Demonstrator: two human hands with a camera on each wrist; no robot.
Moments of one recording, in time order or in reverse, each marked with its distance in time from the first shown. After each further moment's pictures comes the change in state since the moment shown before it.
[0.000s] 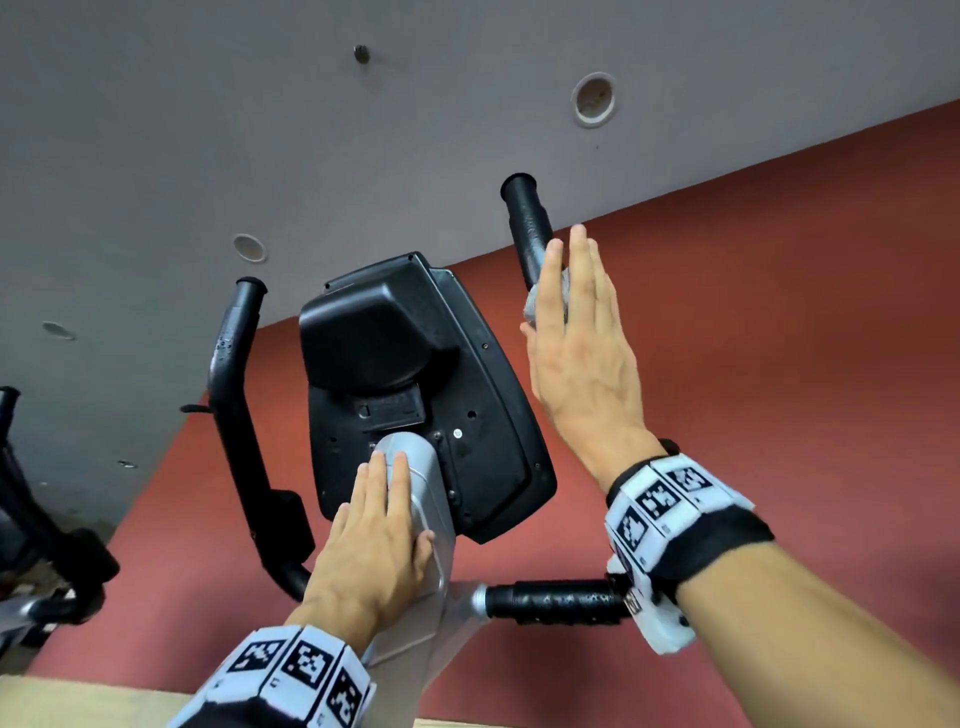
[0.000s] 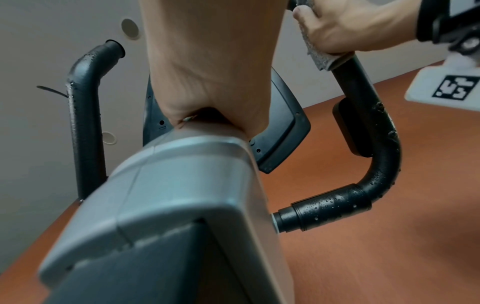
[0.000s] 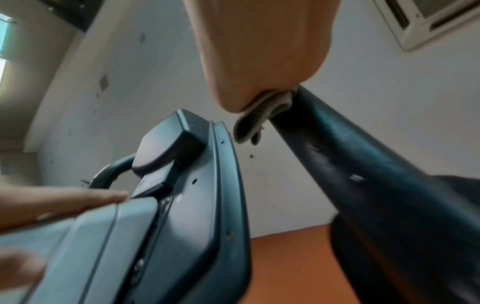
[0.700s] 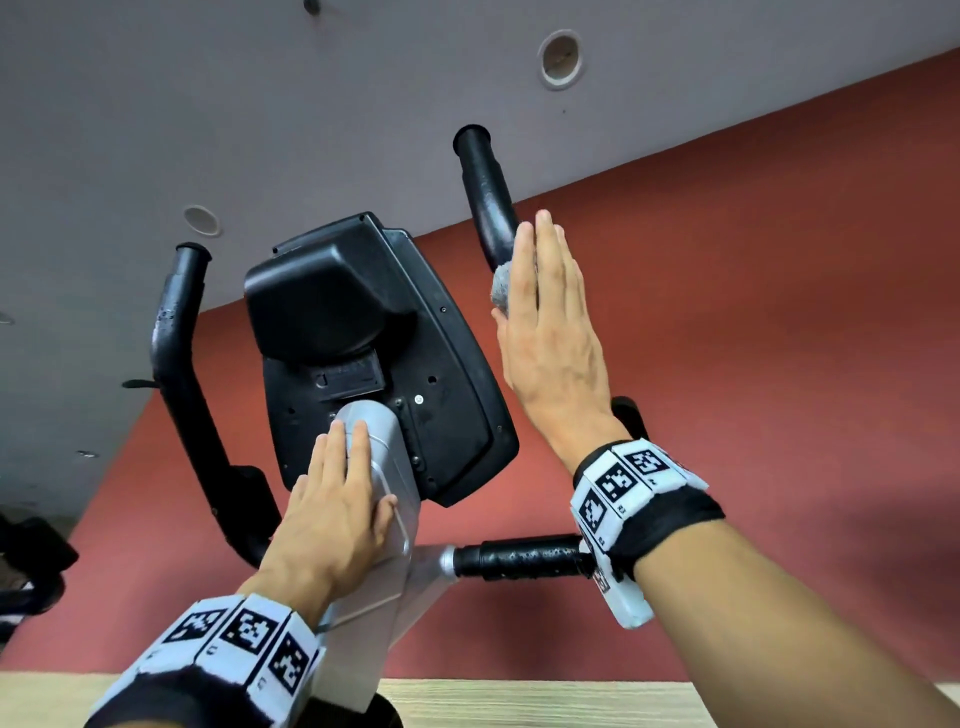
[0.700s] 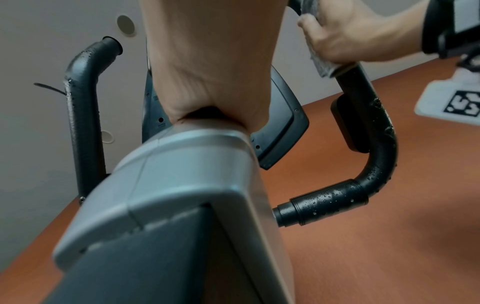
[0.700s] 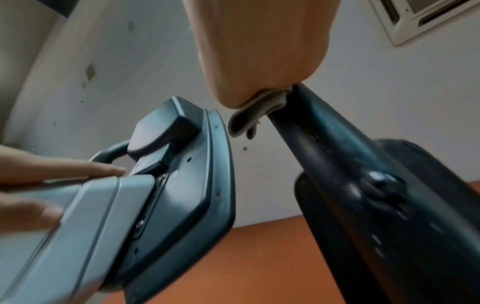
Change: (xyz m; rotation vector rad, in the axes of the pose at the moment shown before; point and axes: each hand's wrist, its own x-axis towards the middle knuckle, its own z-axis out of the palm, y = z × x) left_hand 0.005 -0.009 0.011 -0.099 0.106 0.052; right_hand -0.028 0.009 0.004 -0.001 0.015 0.009
